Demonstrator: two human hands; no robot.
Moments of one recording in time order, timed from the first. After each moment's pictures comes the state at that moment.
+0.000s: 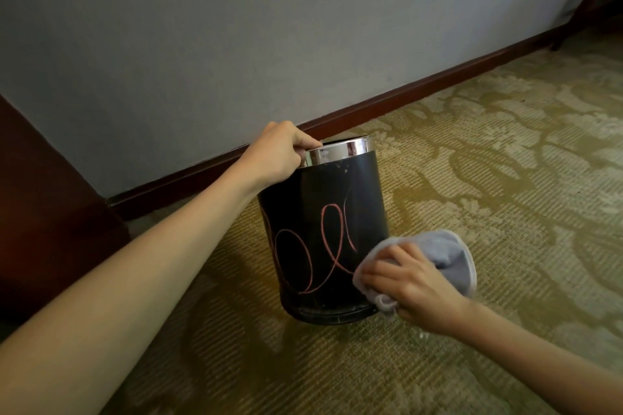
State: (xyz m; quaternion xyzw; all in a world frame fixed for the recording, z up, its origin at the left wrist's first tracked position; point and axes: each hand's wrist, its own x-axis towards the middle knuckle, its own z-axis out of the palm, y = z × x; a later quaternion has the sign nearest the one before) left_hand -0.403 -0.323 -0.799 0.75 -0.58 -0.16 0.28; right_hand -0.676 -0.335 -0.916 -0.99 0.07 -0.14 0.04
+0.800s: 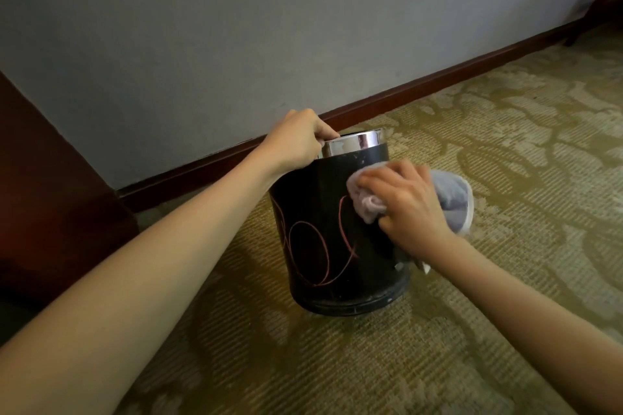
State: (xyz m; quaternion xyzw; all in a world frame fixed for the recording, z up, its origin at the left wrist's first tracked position) left_hand -0.414 -0.331 -0.789 0.75 -0.59 -0.15 0.26; right_hand -0.616 -0.358 -0.846 -0.94 0.23 -0.27 -0.01
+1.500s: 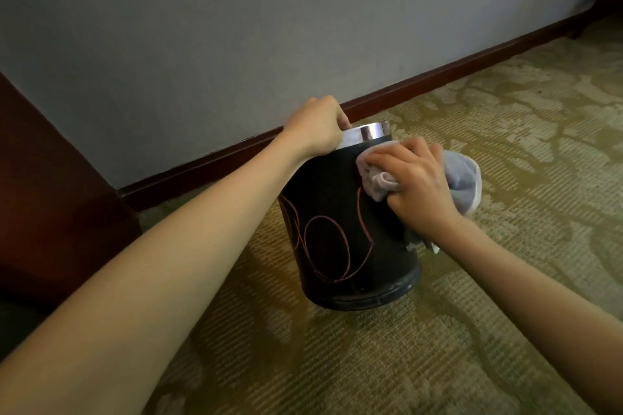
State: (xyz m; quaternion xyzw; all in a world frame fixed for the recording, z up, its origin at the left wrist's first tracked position) left_hand -0.431 -0.352 -0.776 0.77 -0.59 -0.14 0.21; right_hand -0.611 -0.378 -0.839 -0.91 0.25 -0.32 0.02
